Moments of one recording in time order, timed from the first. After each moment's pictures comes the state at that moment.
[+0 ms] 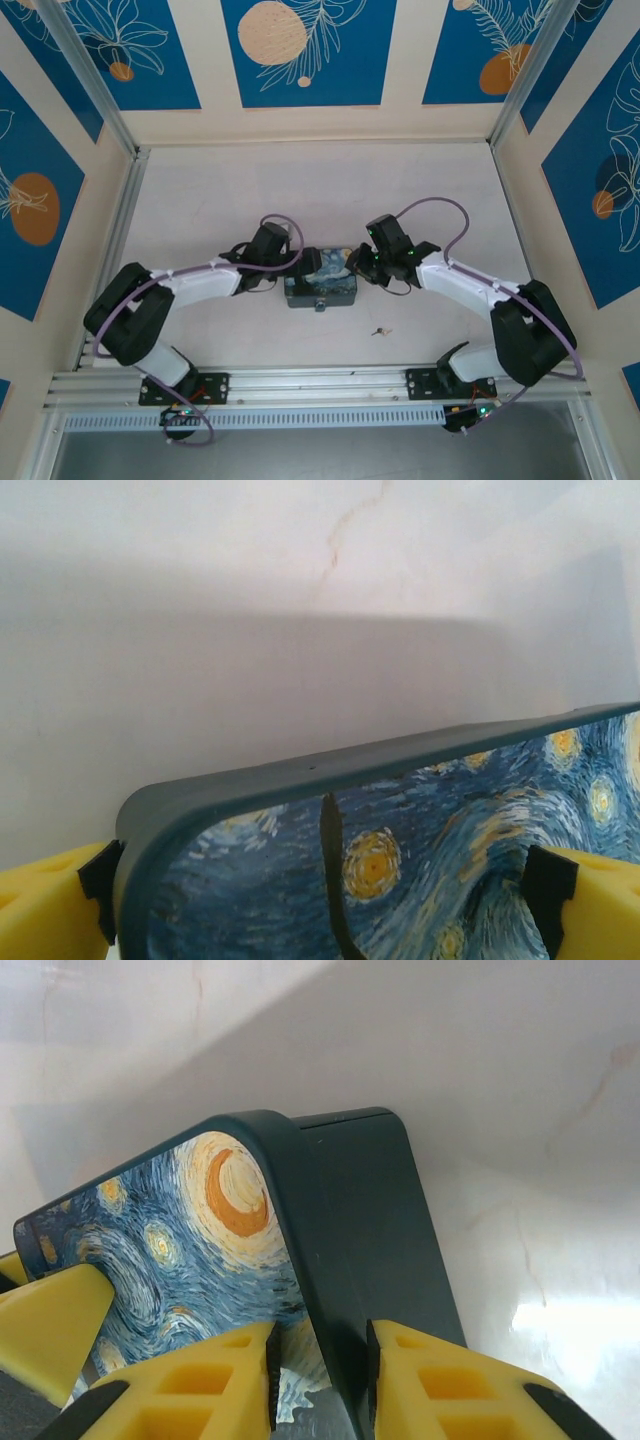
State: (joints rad) left arm -0.68 1.58 0.79 -0.01 0.08 -0.75; right arm 0.56 1.39 0.79 -0.37 -0.21 1.02
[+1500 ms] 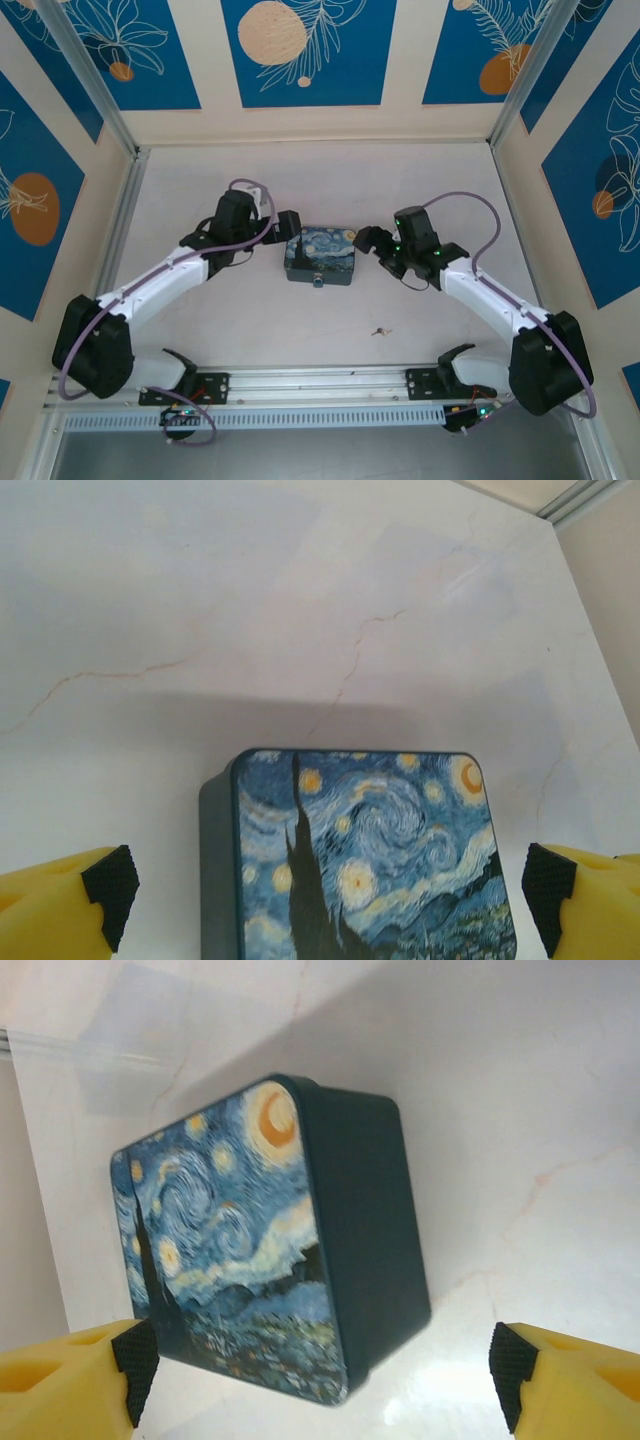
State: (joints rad) left arm -0.52 1.32 0.89 -0.20 0.09 -0.59; right arm 0.43 1.18 0.73 -0.39 -0.23 0.95
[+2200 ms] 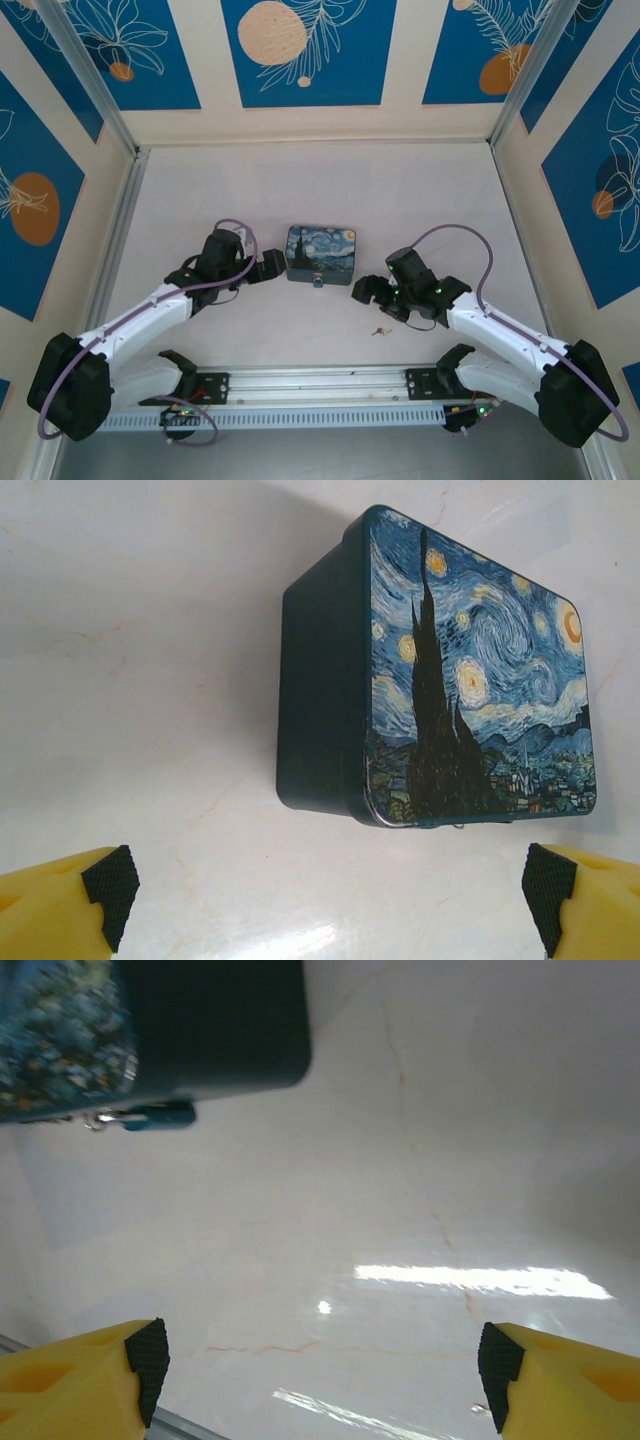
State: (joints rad) left arm -0.53 1.10 0.59 -0.22 0.14 -0.70; right arm 0.63 0.99 0.52 -0.55 -0.21 0.98
